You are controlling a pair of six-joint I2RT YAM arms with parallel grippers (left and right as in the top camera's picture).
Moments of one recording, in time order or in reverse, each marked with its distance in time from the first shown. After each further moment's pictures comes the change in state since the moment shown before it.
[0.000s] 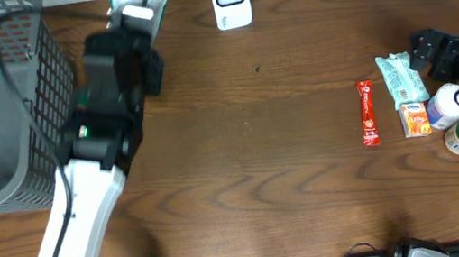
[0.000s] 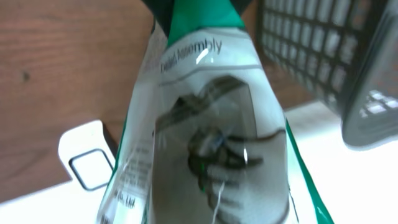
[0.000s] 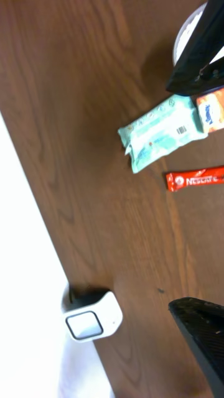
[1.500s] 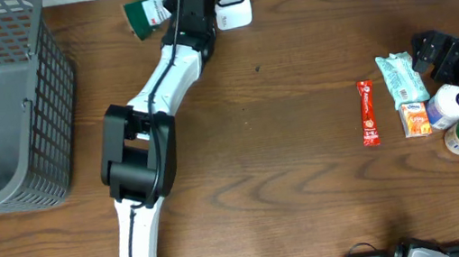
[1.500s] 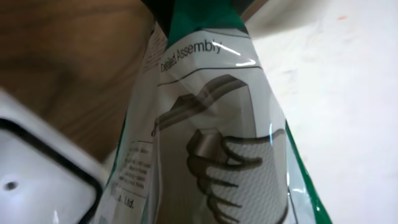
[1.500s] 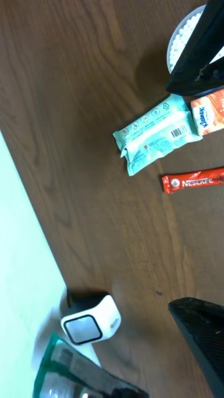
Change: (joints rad) left arm -0.082 0.993 0.552 0.504 -0.221 0.579; right arm -0.015 0.000 -0.001 -0.016 0.000 0.000
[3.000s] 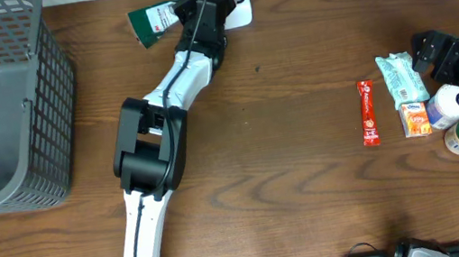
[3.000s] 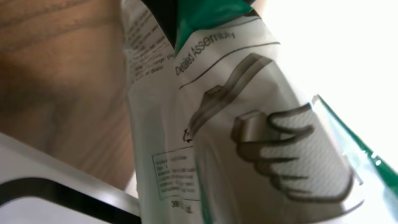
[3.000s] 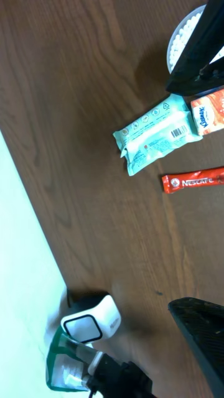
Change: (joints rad) left arm -0.032 0.088 0.000 0.085 -0.148 0.298; right arm 0.000 0.000 0.000 0.000 0.000 0.000
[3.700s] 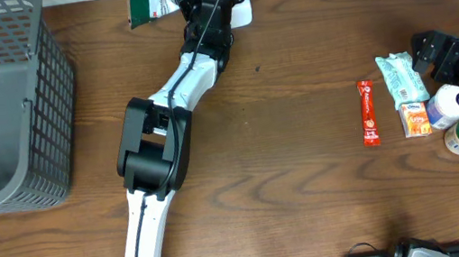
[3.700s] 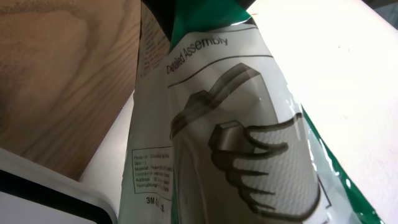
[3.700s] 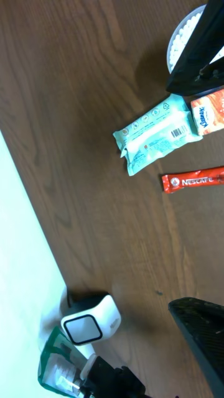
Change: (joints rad) left arm -0.016 0.011 0.000 0.163 -0.078 0.141; right arm 0.000 0.000 0.000 0.000 0.000 0.000
